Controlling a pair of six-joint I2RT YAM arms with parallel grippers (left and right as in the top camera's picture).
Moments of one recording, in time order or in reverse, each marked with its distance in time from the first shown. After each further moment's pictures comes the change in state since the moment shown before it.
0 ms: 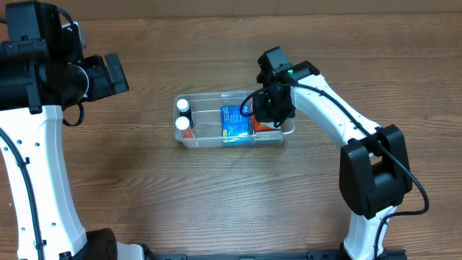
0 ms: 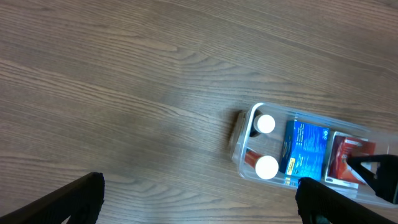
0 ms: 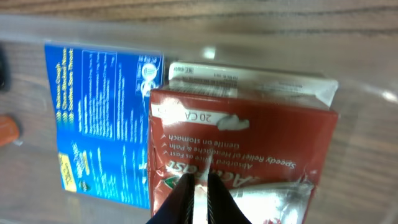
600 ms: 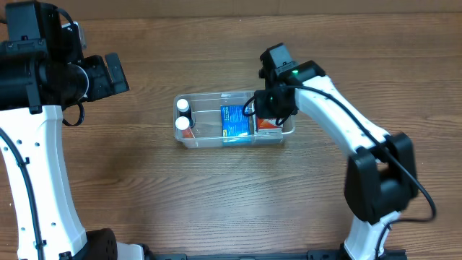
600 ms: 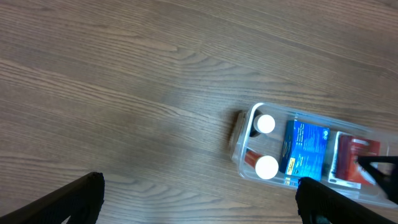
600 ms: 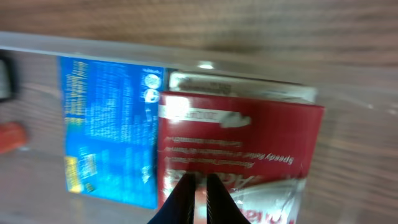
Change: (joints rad) left arm 0.000 0.000 0.000 0.000 0.000 0.000; right arm 0.001 -0.020 -0.013 0.031 0.030 0.004
